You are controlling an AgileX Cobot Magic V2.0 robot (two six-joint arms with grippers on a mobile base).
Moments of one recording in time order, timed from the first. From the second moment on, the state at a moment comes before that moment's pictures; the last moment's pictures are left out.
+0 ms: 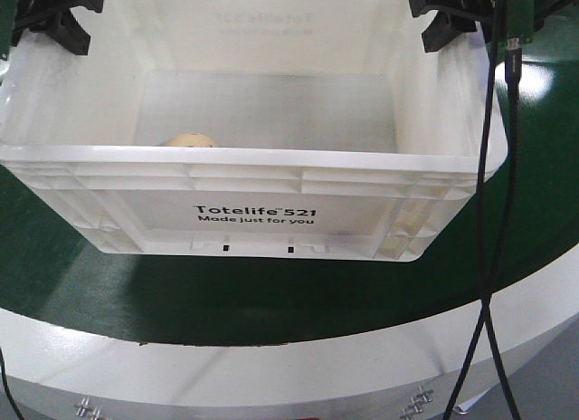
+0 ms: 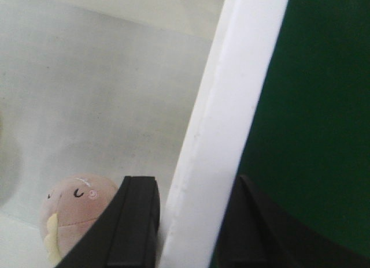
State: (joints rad) left arm -0.18 1.57 -1.79 -0.09 1.29 -0.11; right arm 0.26 1.61 -1.79 0.11 1.25 -0.04
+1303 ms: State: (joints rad) left arm -0.18 1.48 -1.79 -0.10 1.32 -0.11; right arm 0.26 1.52 -1.79 0.14 1.30 -0.02
